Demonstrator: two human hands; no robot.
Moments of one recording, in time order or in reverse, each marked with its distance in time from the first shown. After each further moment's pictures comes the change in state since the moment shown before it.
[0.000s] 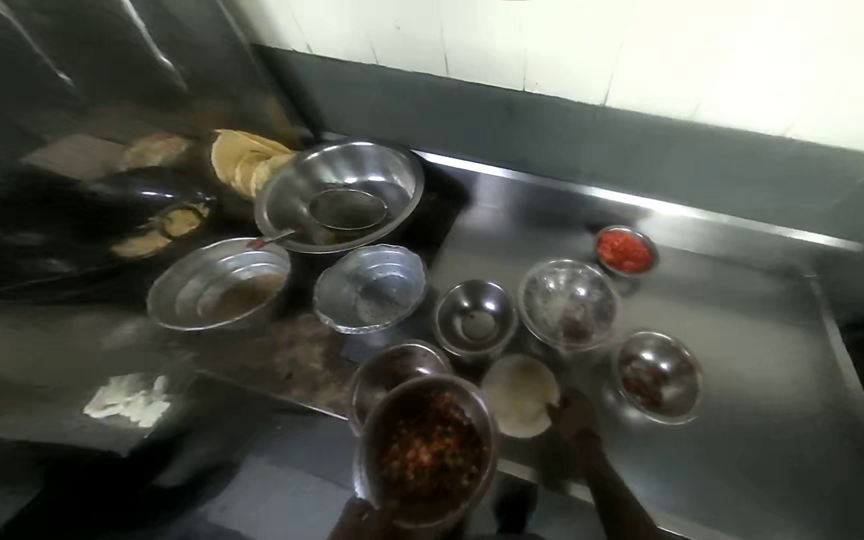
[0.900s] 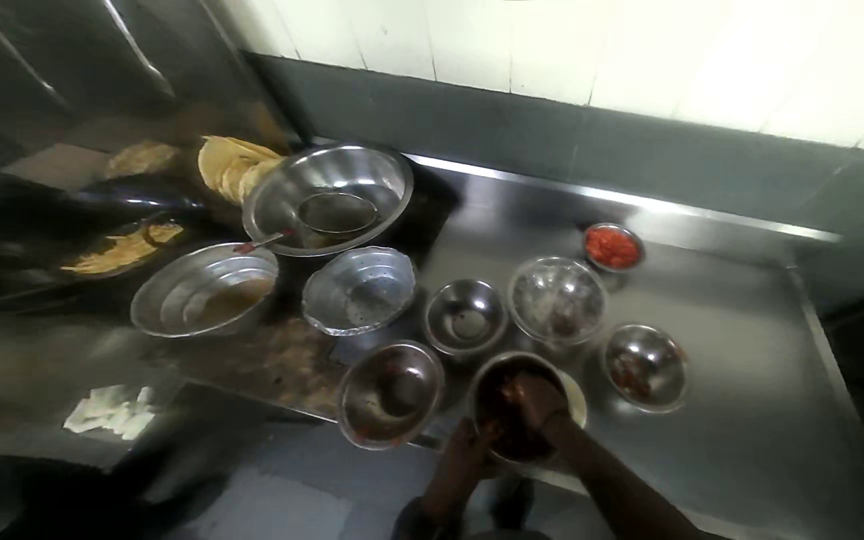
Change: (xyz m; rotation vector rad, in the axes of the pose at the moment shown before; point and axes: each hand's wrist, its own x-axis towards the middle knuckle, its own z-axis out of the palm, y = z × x) left_hand 0.090 -0.049 0.100 0.199 -0.342 -0.043; right_hand -0.030 -0.058 -0.017 -0.349 -0.188 -0.398
